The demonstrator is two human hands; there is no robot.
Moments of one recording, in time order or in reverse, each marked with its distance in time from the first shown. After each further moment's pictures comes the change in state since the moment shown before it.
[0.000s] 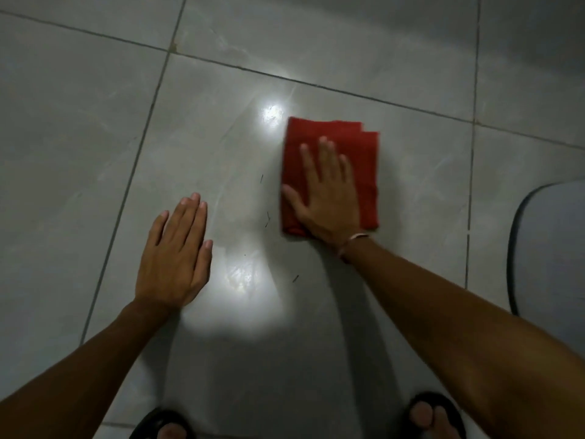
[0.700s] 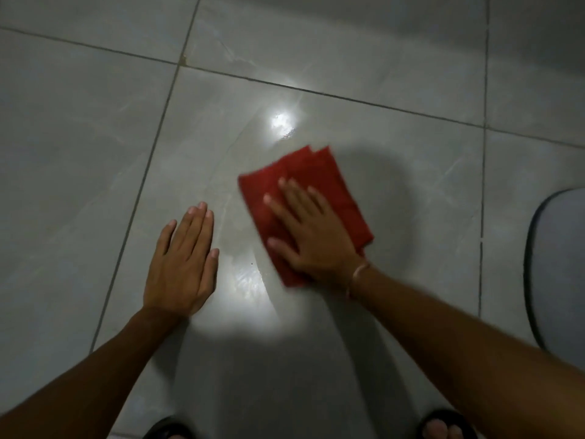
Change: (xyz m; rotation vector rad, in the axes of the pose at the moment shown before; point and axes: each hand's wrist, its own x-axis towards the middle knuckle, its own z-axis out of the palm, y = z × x) left_hand 0.001 0.003 -0.004 0.024 0.003 -0.008; right_hand -0.035 -0.013 0.014 0.035 -0.048 -0.396
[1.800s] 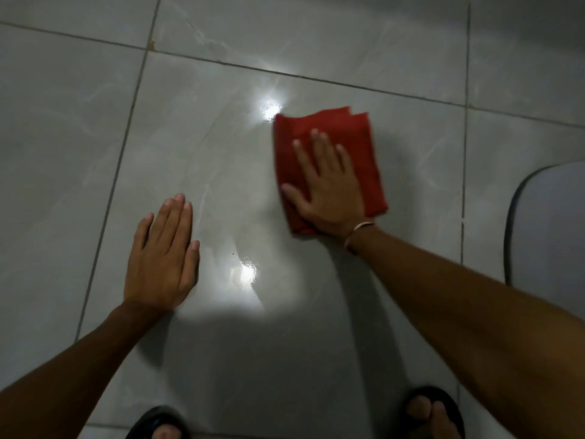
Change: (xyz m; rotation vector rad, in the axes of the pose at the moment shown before) left_hand -0.001 -0.002 0.005 0.000 -0.023 -0.004; right_hand 0.016 0.054 -0.019 -0.068 0.055 0.299
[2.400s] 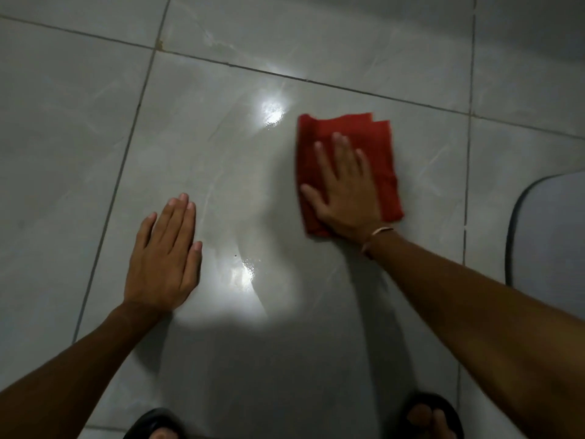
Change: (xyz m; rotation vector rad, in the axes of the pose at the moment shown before) left_hand 0.000 0.000 0.000 -0.003 0.010 0.011; right_hand -0.008 0.019 -0.007 -0.012 -0.023 0.033
